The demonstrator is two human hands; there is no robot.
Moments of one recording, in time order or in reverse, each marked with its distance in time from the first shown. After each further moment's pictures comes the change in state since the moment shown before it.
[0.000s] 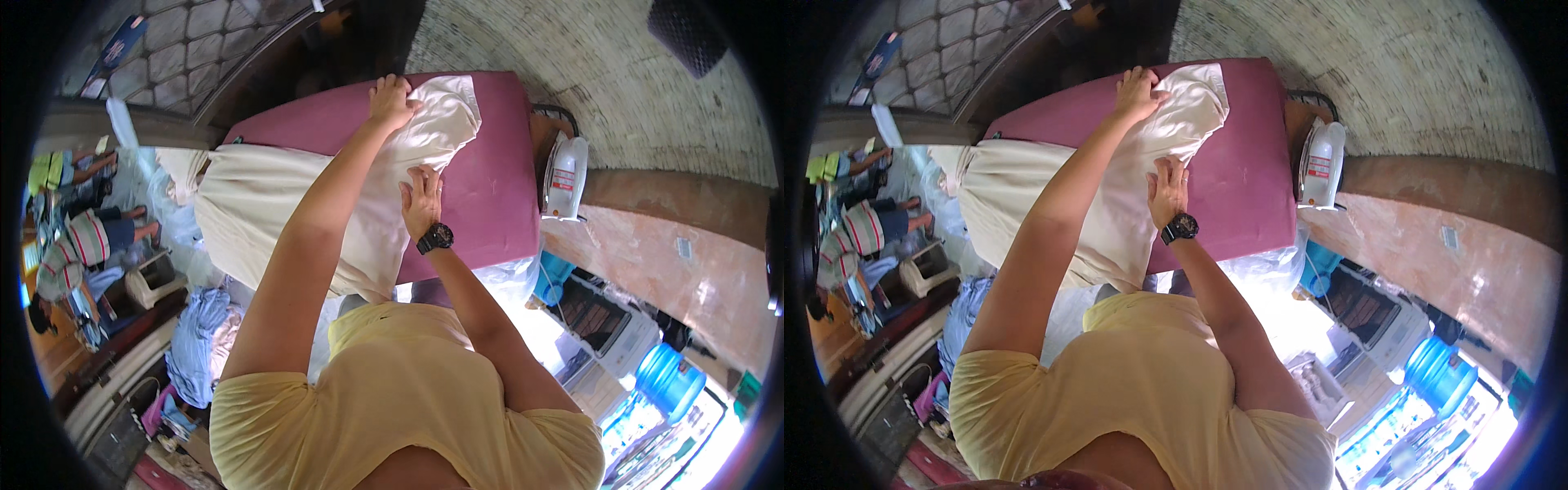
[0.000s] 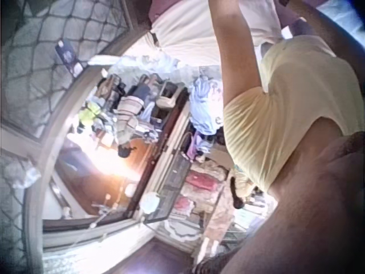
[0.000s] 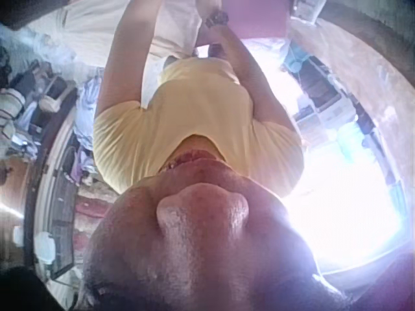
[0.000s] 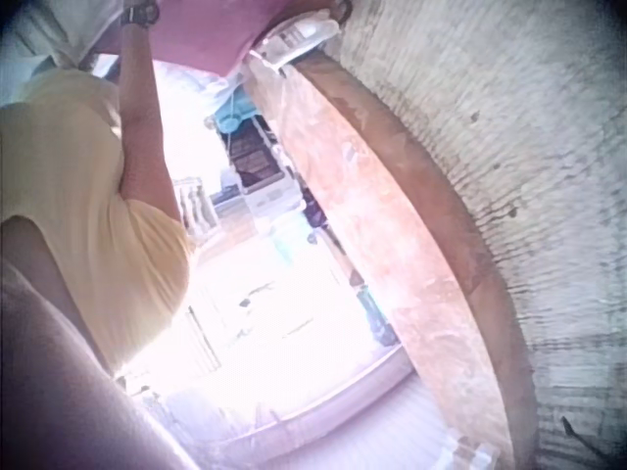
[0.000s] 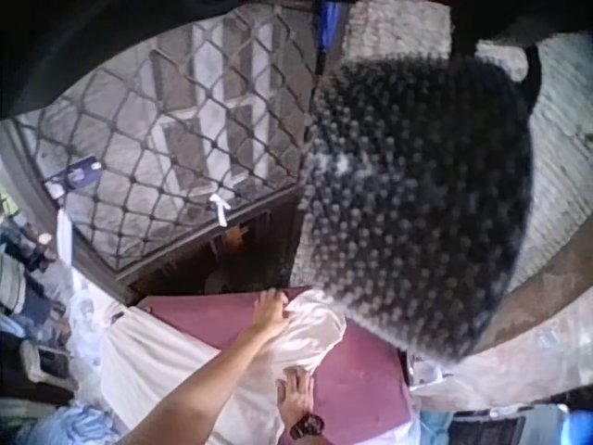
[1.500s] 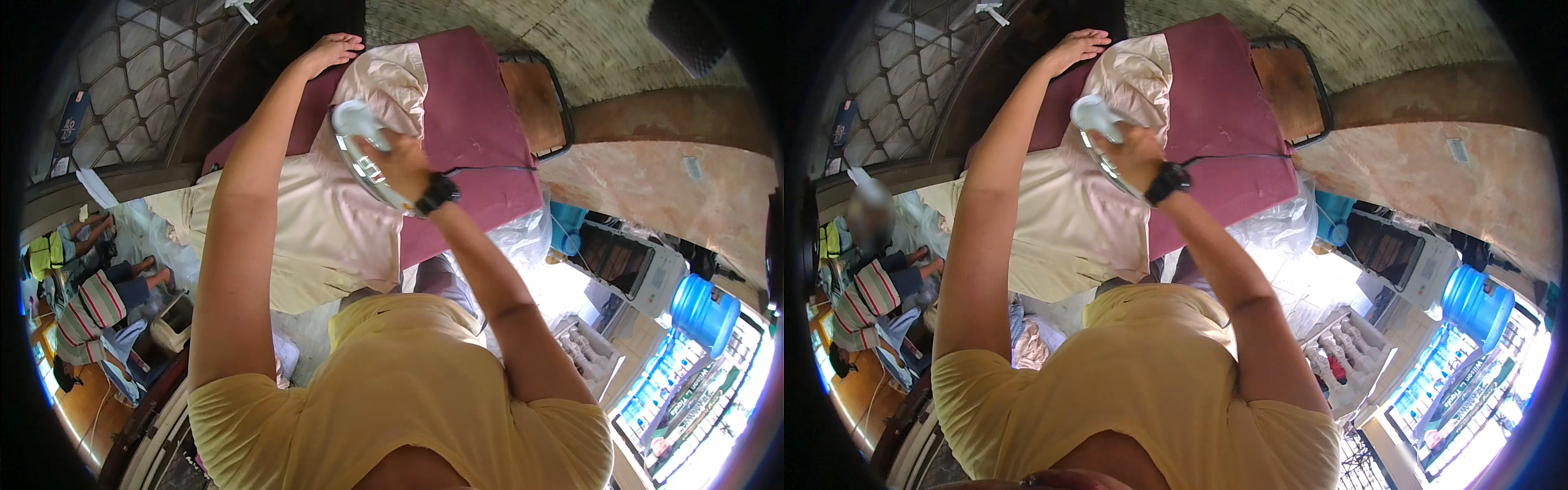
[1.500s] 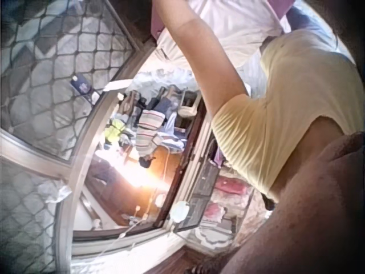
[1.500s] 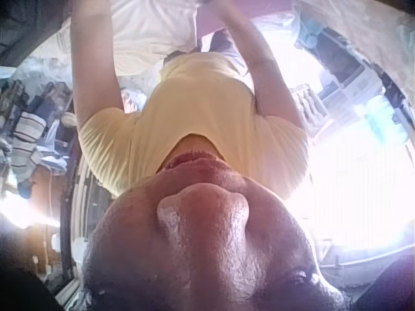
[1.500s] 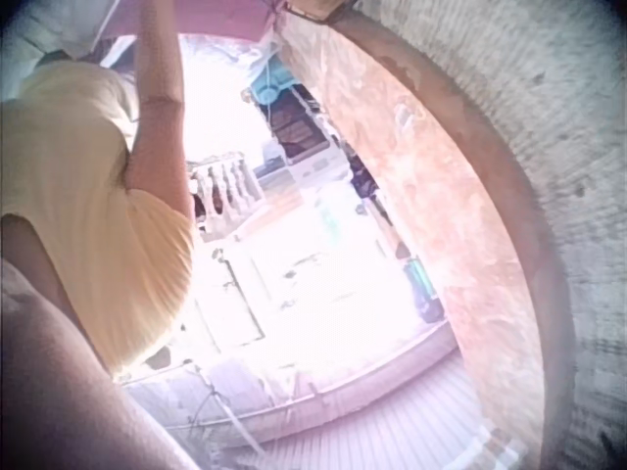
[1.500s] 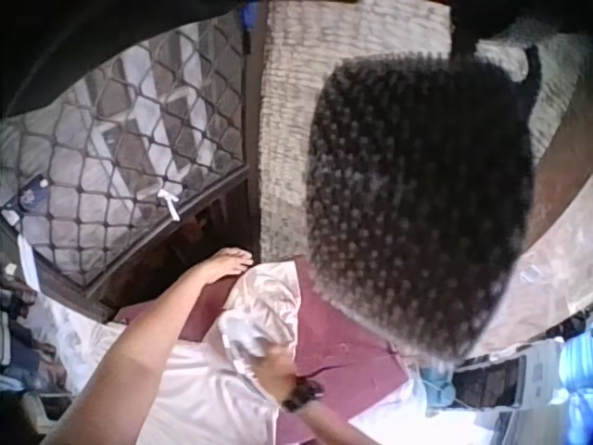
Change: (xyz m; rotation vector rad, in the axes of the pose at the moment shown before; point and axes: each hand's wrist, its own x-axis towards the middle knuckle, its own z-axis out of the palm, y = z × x) left_hand 0.102 -0.045 -0.038 -0.675 -0.745 -0.201; right_hand 0.063 -0.059 -0.064 0.160 -0.089 0.113
